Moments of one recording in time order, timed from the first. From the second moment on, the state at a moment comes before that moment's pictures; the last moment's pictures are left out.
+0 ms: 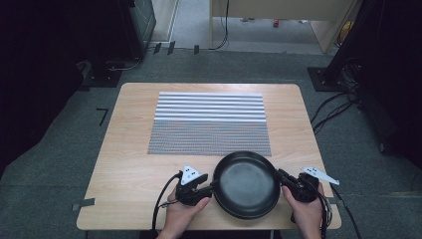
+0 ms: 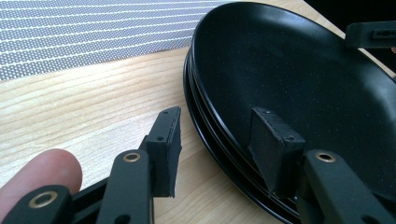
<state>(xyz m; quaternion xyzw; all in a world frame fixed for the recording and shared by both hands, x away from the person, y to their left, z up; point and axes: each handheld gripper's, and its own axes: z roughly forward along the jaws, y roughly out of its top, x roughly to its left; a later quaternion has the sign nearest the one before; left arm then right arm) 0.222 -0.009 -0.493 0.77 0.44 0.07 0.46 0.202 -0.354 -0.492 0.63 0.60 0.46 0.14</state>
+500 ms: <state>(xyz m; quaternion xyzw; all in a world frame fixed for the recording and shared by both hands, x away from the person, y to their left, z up) 0.225 -0.010 -0.498 0.77 0.45 0.04 0.46 0.202 -0.355 -0.495 0.65 0.59 0.46 0.12</state>
